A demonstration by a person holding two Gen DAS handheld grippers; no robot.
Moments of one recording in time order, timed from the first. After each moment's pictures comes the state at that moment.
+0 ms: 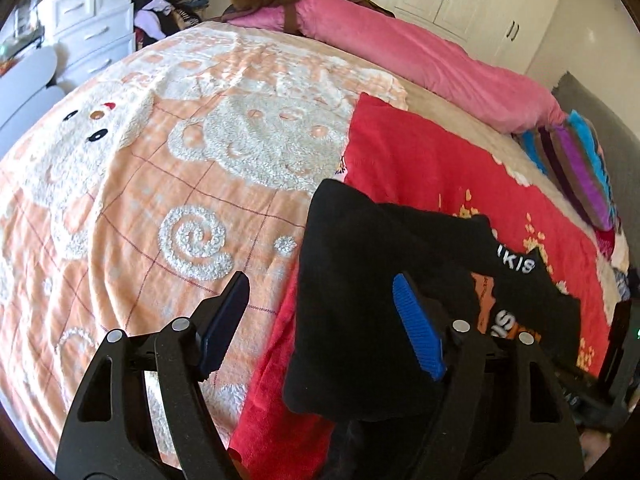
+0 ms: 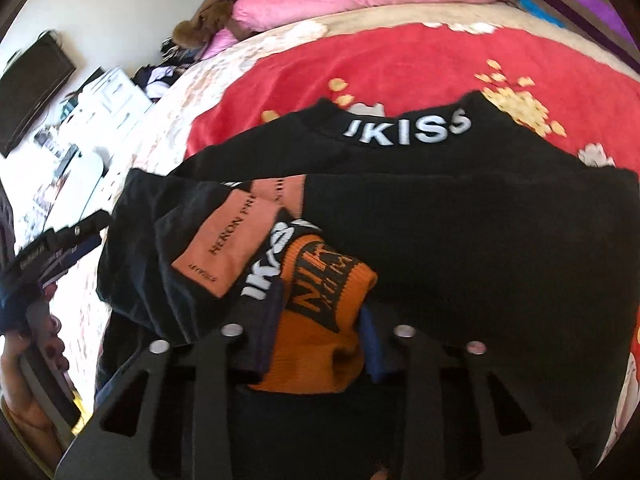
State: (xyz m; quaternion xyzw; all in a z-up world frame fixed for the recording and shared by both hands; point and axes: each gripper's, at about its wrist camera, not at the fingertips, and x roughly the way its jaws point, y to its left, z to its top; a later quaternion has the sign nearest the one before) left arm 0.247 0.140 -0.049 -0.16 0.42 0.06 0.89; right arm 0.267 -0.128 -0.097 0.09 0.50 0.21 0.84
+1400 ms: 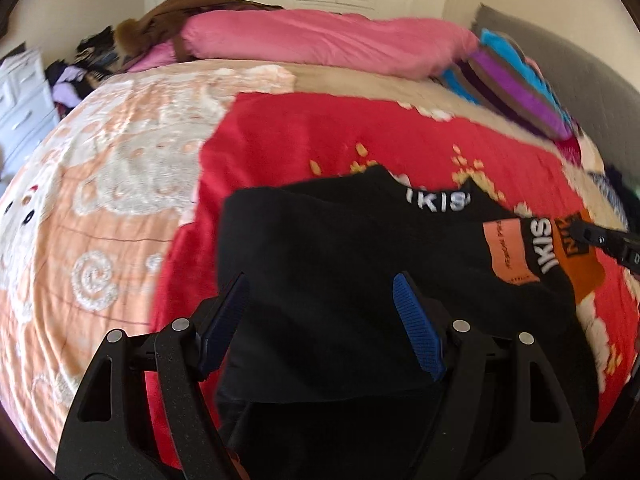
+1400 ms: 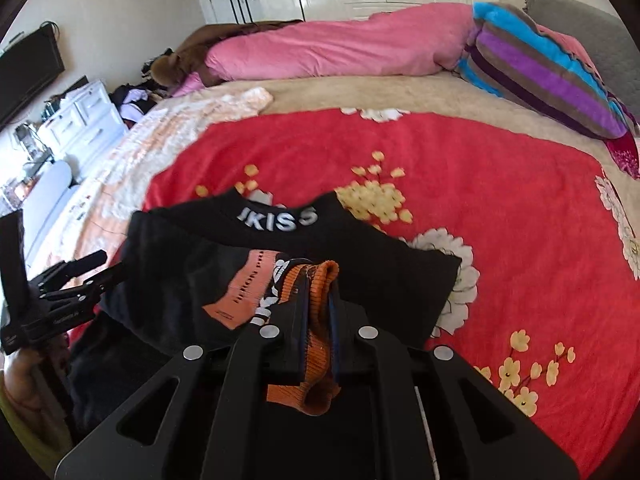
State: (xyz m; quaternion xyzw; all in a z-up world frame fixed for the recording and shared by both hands) left arm 0.256 0.028 -0.058 -0.02 0.41 -0.06 0.91; right arm 0.260 -0.233 -0.031 0.02 0.43 0.14 0.89
